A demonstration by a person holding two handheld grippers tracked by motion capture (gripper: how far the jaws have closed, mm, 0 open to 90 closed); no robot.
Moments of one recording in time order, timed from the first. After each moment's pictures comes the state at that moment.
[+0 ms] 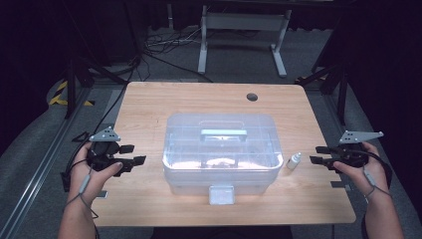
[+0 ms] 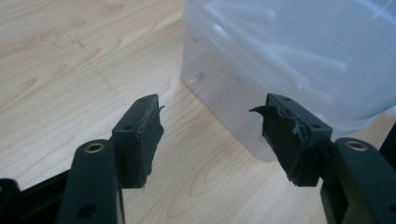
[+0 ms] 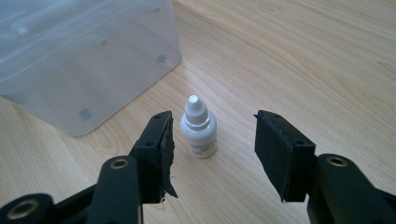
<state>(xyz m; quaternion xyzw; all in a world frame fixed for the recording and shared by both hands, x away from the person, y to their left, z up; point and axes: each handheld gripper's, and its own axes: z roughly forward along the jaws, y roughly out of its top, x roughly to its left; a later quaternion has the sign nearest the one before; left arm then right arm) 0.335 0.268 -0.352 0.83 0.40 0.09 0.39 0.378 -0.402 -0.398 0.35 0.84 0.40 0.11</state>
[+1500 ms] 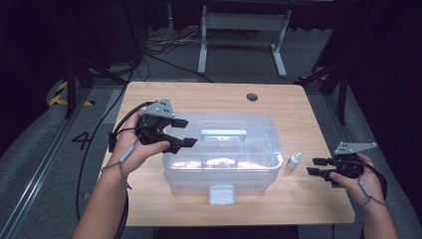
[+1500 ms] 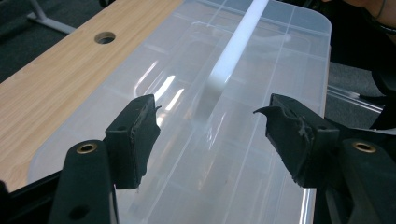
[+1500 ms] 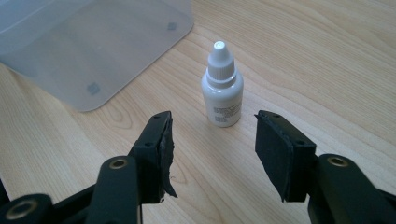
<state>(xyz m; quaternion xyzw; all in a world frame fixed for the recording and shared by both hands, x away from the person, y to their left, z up) 0.373 0.145 -0.281 0.88 0.20 0.07 0.43 0.359 -0.398 -0.423 0.37 0.84 0.38 0.08</state>
